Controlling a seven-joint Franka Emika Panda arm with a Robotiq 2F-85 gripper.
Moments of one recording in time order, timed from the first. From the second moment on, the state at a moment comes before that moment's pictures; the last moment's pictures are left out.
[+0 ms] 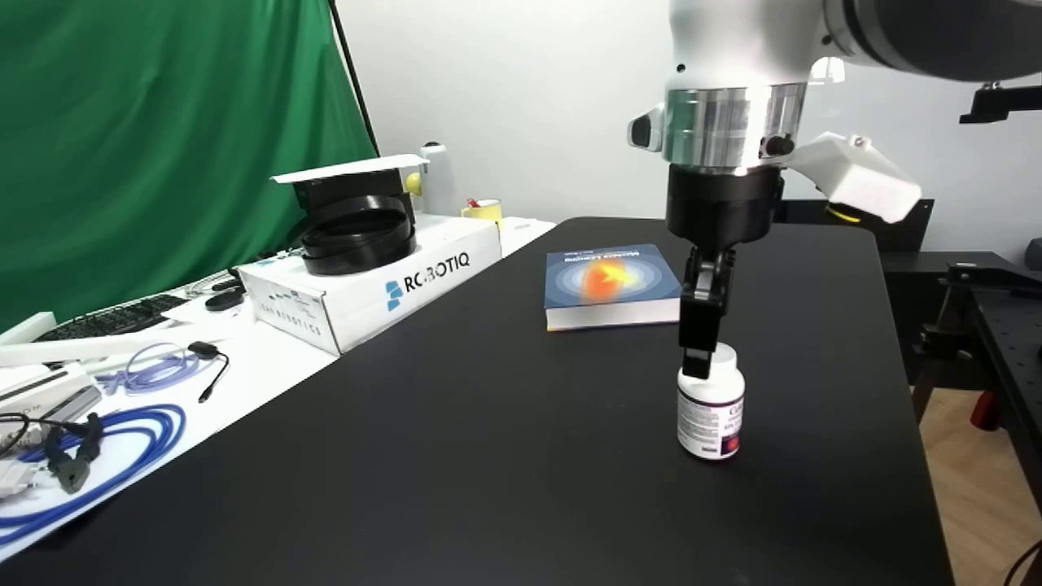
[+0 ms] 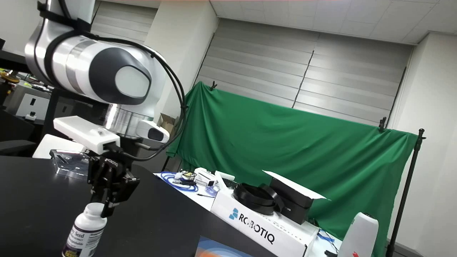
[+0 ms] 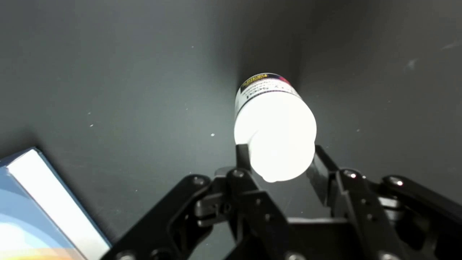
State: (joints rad) arm 0.15 0.11 0.02 -2.74 -0.11 2.93 0.16
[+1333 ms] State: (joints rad) arm -0.12 0.11 -0.24 -2.51 -0.44 2.79 0.20
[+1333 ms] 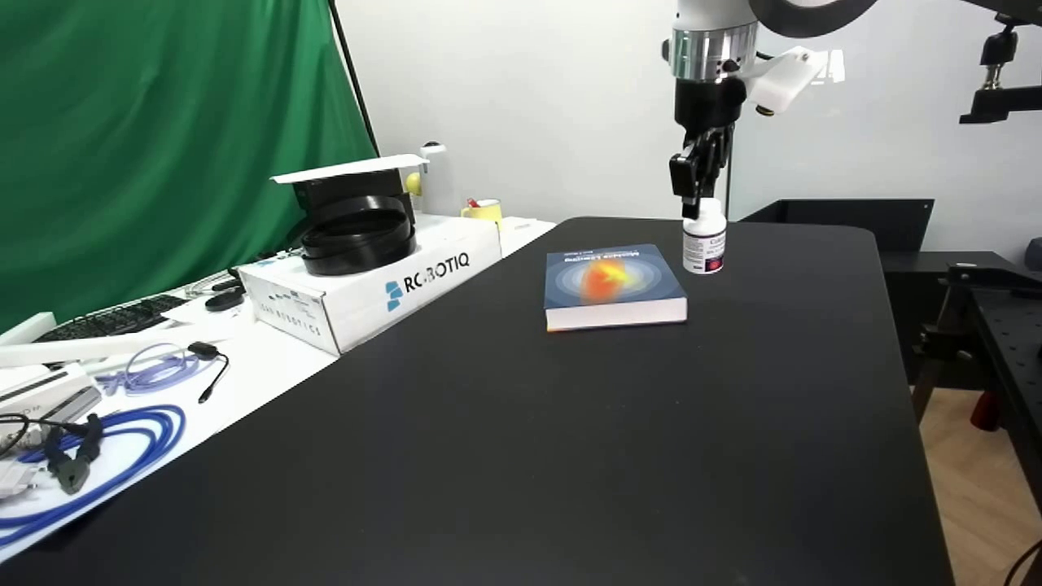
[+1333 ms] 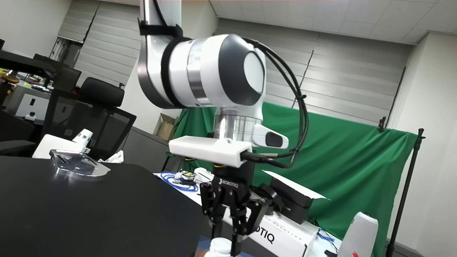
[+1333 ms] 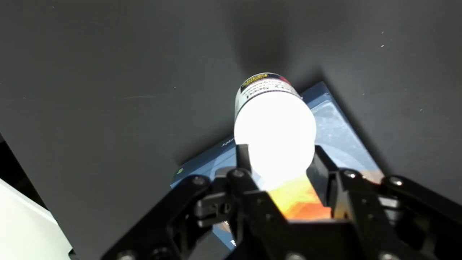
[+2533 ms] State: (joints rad) arm -0.16 0.42 -0.17 -2.09 0.03 2.72 0.13
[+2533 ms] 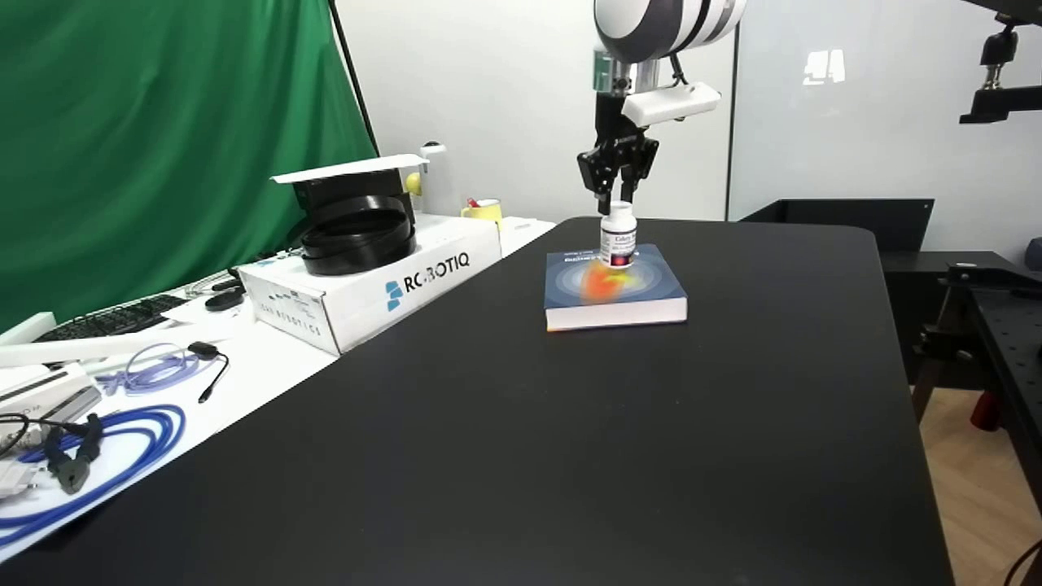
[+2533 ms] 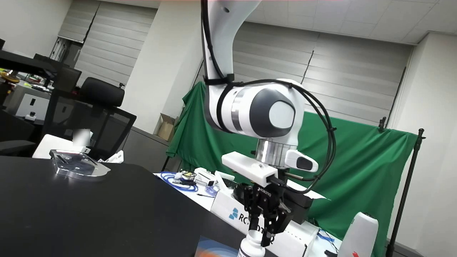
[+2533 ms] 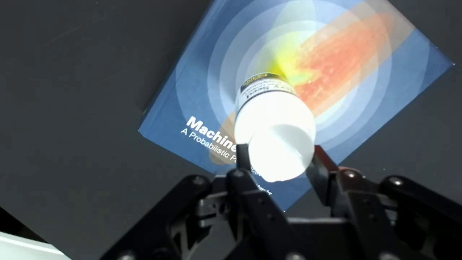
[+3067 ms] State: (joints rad) arm -0.18 0.44 -0.16 -2.08 0.08 2.72 0.12
